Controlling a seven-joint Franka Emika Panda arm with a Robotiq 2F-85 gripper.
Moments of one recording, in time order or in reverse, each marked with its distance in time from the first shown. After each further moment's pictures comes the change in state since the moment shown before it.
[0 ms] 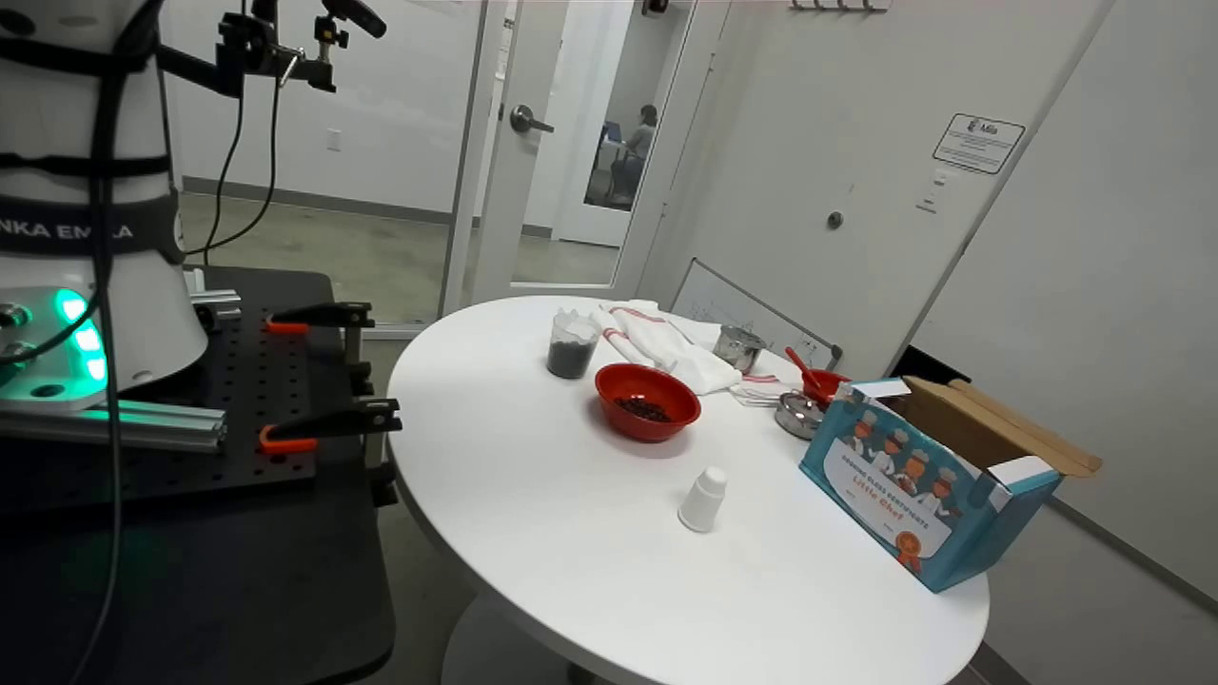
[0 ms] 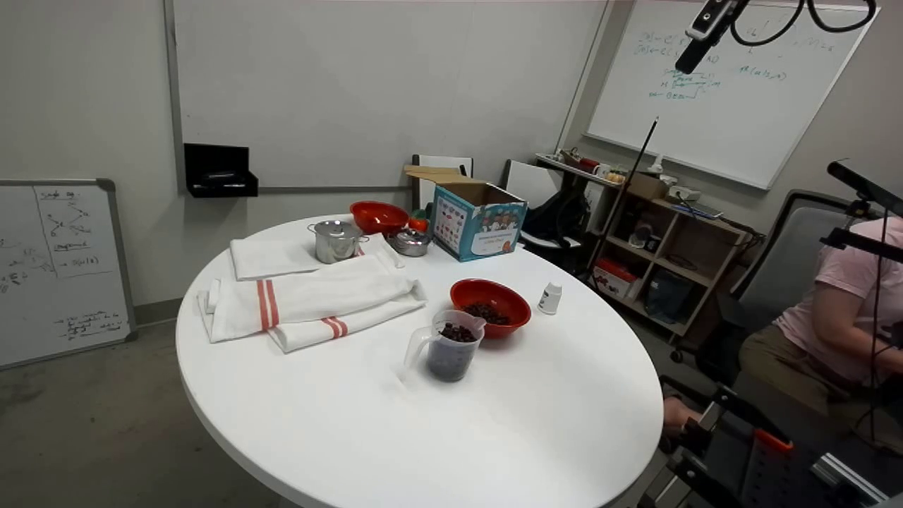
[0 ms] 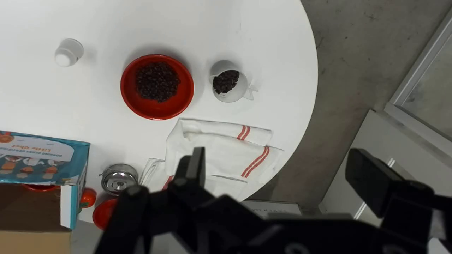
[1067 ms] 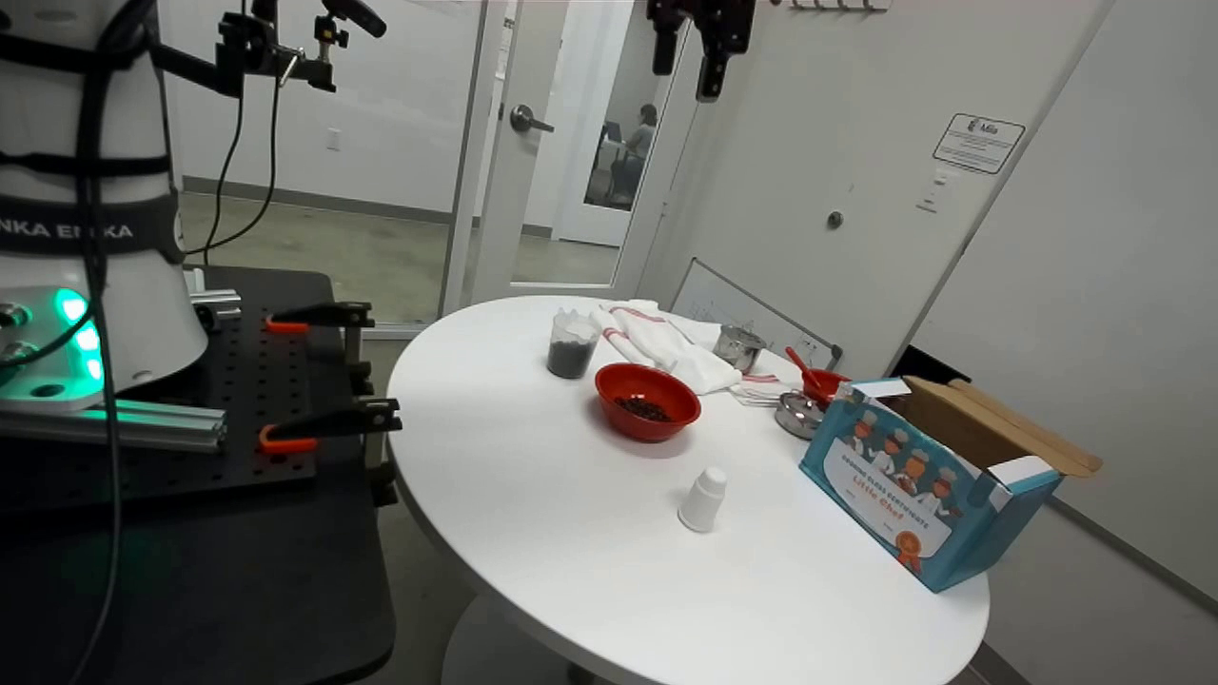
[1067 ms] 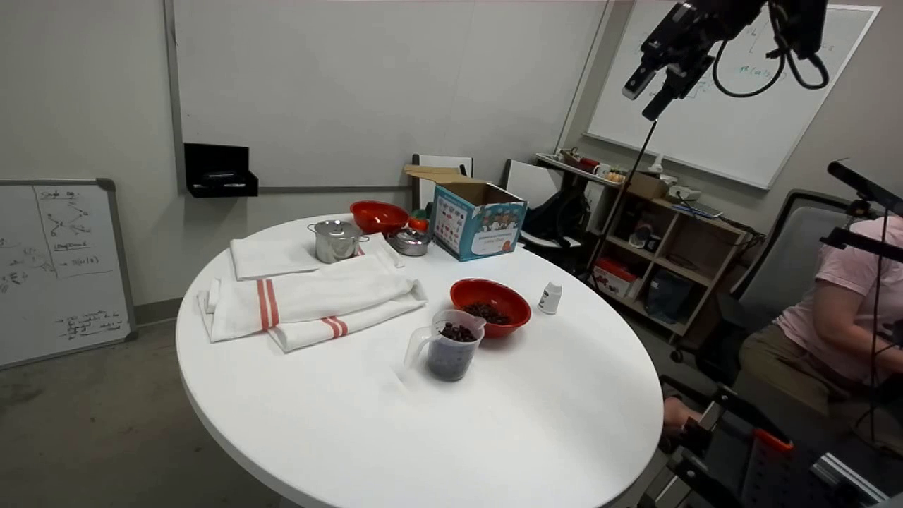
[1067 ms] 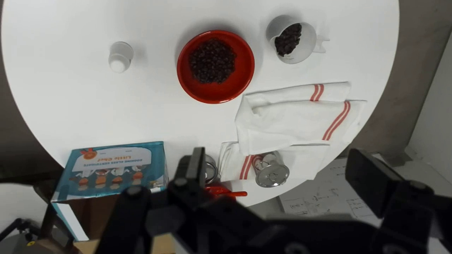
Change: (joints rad) arm -0.127 0.142 0.011 -0.073 -0.006 0.318 0.156
